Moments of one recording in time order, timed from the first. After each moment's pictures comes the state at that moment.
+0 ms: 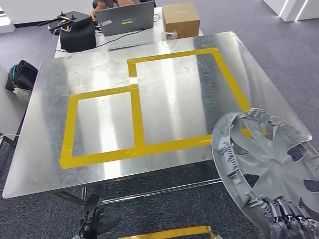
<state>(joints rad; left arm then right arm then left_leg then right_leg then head) -0.19 -0.18 0.42 -0.28 -0.50 0.07 -0.33 0.68 0.23 -0.02 -2.18 1.57 -0.67 -0.22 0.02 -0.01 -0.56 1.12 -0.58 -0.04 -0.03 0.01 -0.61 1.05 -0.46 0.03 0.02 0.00</state>
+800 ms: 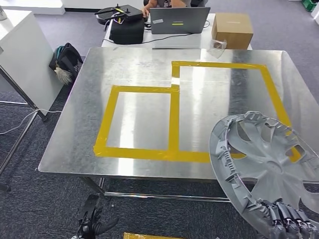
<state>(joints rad) -0.19 -0.19 0.42 -0.28 -0.50 0.06 -0.34 0.69 0.23 -0.02 -2.18 1.57 -0.67 -0.19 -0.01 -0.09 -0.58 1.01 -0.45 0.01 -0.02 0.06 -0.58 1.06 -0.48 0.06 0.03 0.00</state>
